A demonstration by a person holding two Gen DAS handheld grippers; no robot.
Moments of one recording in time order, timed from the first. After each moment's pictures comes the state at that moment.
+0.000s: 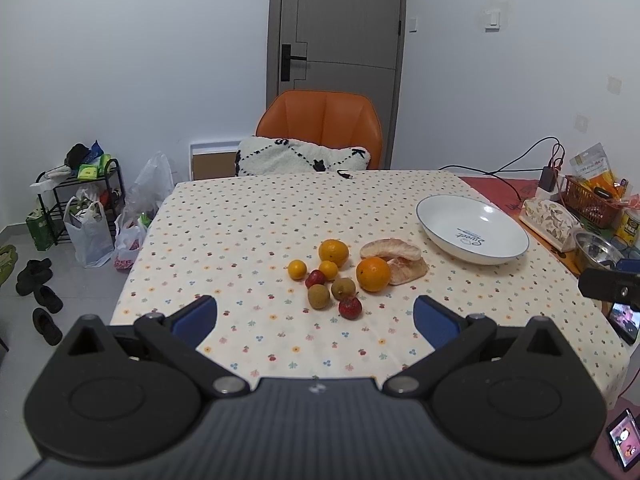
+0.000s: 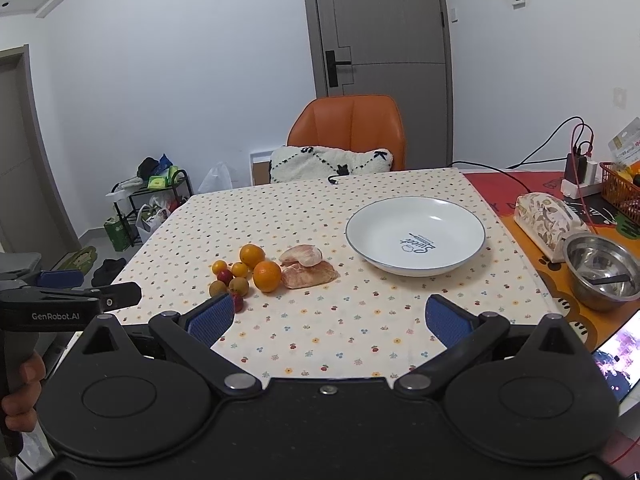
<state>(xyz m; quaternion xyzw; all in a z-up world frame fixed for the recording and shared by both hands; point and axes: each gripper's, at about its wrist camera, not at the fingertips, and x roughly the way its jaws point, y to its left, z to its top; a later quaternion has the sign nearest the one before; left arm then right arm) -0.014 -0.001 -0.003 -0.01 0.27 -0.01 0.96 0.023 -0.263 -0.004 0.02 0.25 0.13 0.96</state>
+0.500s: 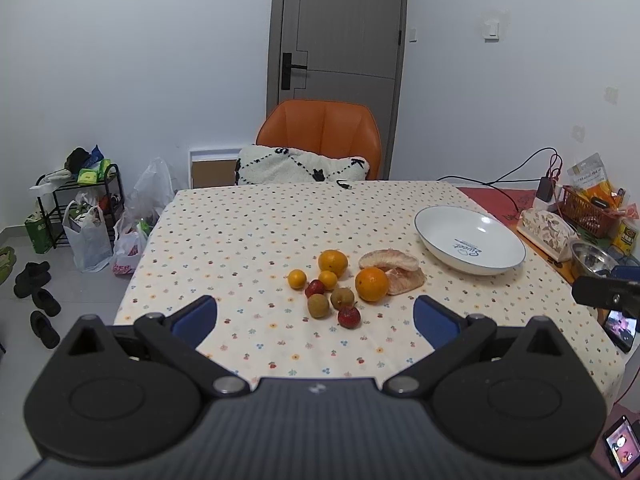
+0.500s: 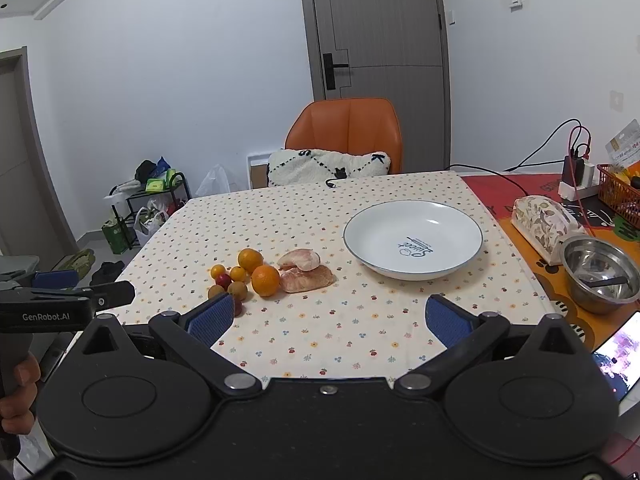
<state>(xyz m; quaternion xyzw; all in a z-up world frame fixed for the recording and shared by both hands) -0.017 0.001 0.001 -0.02 0.26 -0.02 0.97 0.021 -0.260 -0.002 0.02 0.25 0.13 0.96</state>
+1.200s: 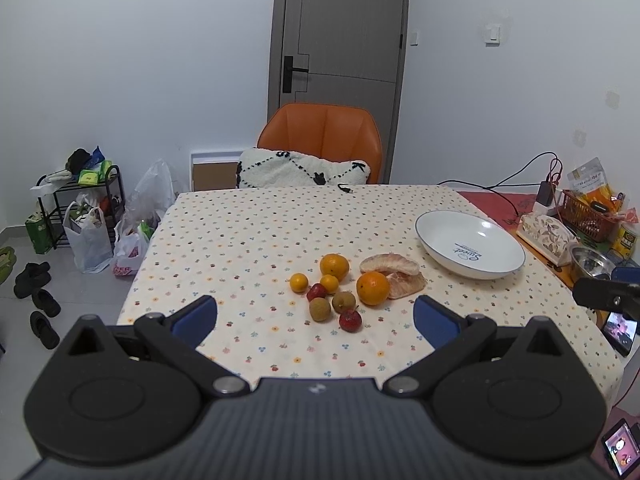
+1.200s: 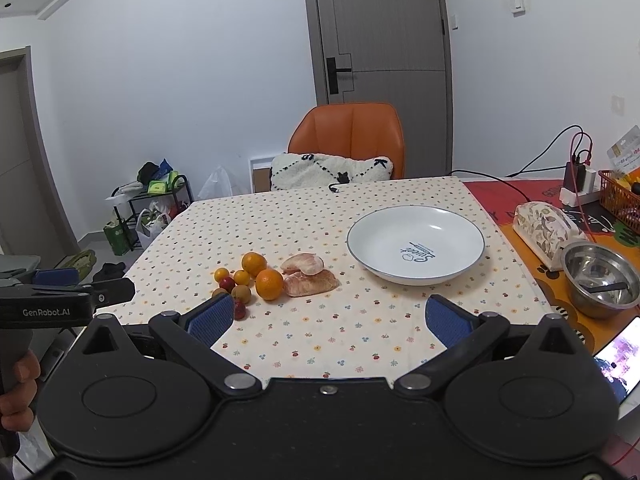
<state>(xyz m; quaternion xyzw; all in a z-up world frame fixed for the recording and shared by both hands) -0.019 0.005 0.003 -0.02 0.25 -0.01 0.97 0.019 -0.259 0.001 0.01 0.24 0.13 0.96</state>
